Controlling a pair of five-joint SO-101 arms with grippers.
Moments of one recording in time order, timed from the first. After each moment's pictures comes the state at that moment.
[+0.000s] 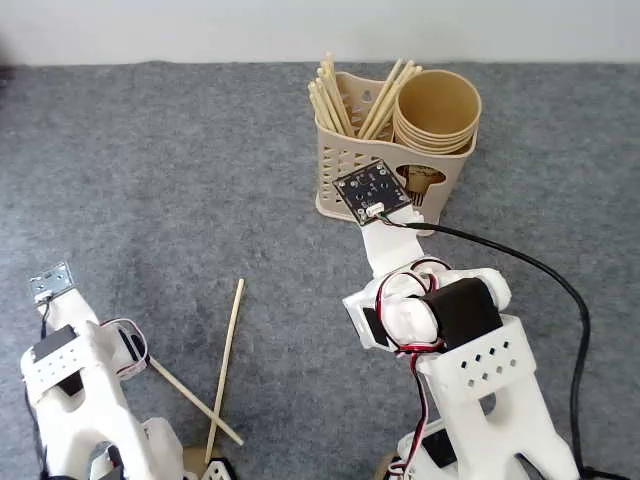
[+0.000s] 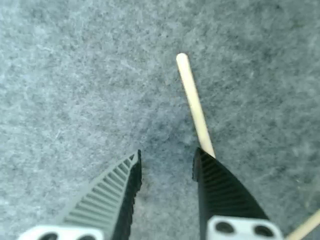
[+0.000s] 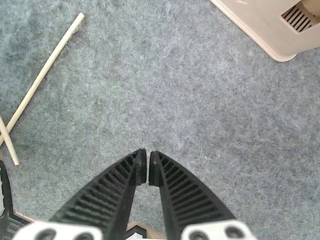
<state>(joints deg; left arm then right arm) -39.1 -32.0 69.0 61.1 6.1 -28.0 -41.6 22.3 94.9 1.2</state>
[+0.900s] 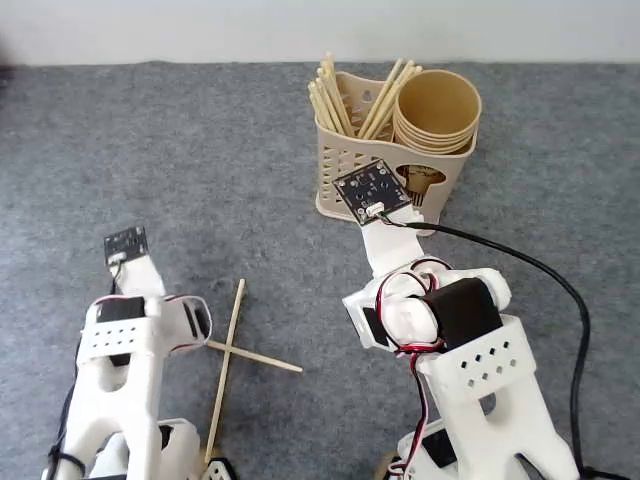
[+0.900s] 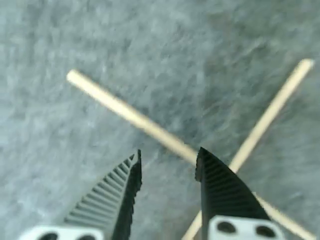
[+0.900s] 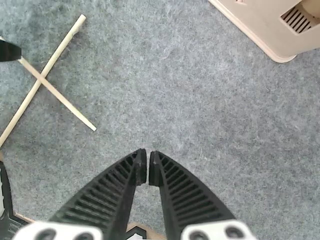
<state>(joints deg) -12.0 -32.0 64.6 62.4 21.8 -28.0 -41.6 22.3 94.7 1.2</state>
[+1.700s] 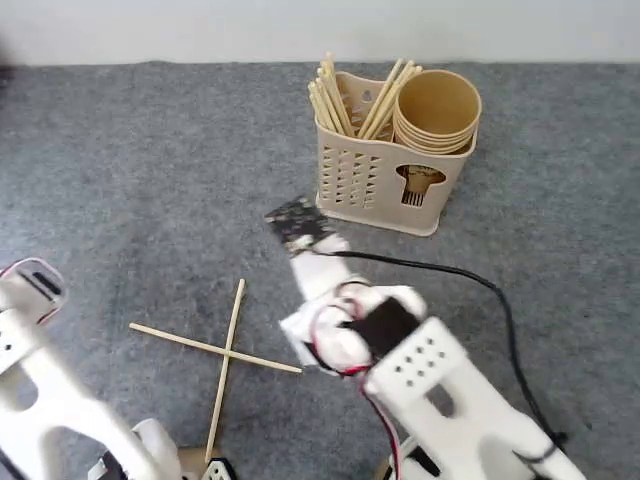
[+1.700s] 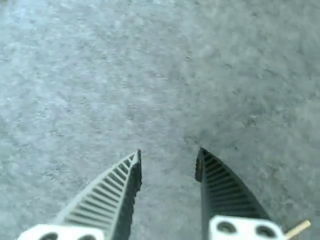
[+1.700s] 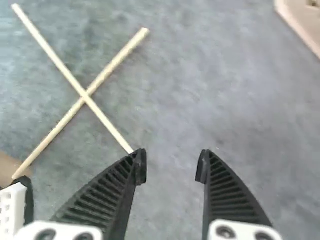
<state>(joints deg) -49.1 -32.0 33.3 78.7 17.9 -45.9 -35.6 38.5 70.4 -8.2</state>
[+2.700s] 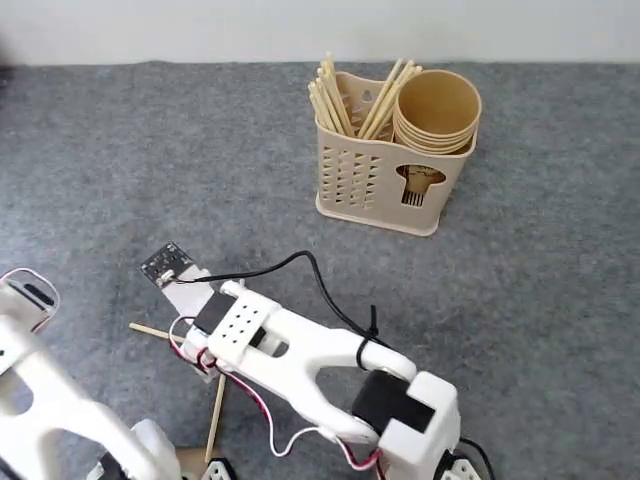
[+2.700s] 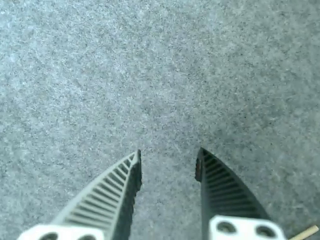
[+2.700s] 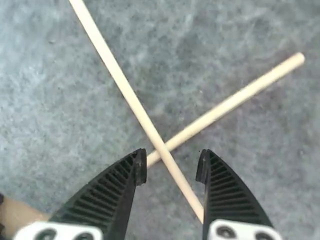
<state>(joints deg) -51.3 -32.0 34.6 79.2 17.8 -62.2 17.2 9.9 60.4 -15.7</state>
